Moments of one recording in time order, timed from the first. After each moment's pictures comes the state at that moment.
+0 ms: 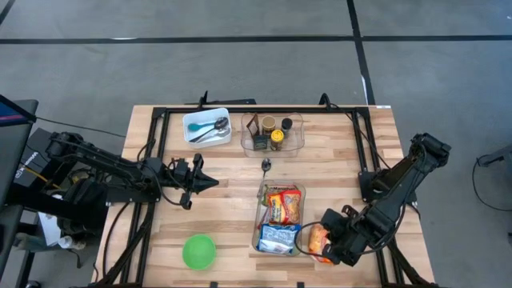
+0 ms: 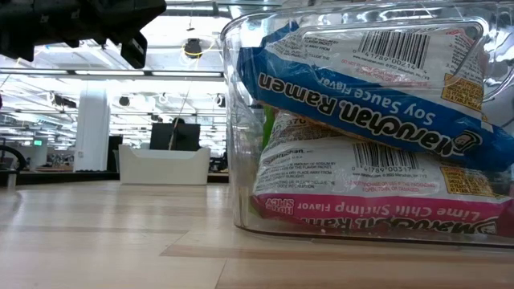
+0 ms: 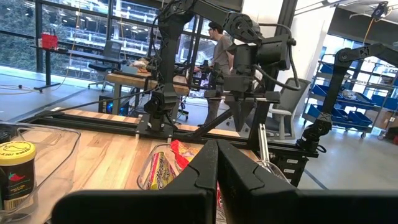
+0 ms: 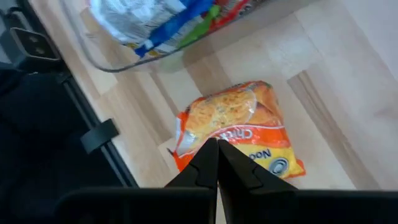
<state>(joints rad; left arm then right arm) -0.22 0.85 0.18 0.80 -0.13 -0.17 0.84 1.49 1.21 -1.01 0.24 1.40</state>
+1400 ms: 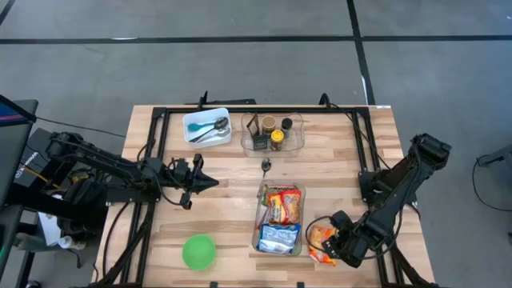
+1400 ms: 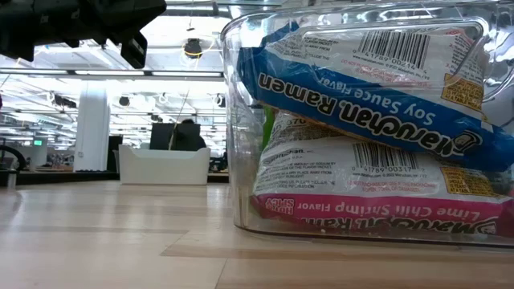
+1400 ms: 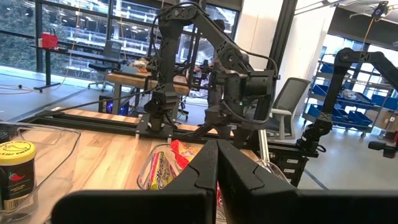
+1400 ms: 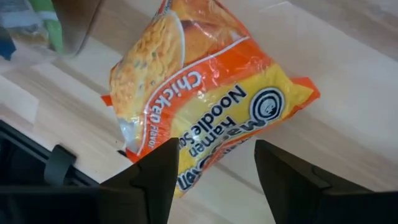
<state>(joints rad) -0.22 0.85 0.18 0.80 -0.13 -0.17 0.92 1.49 0.91 -0.75 0.13 1.98</state>
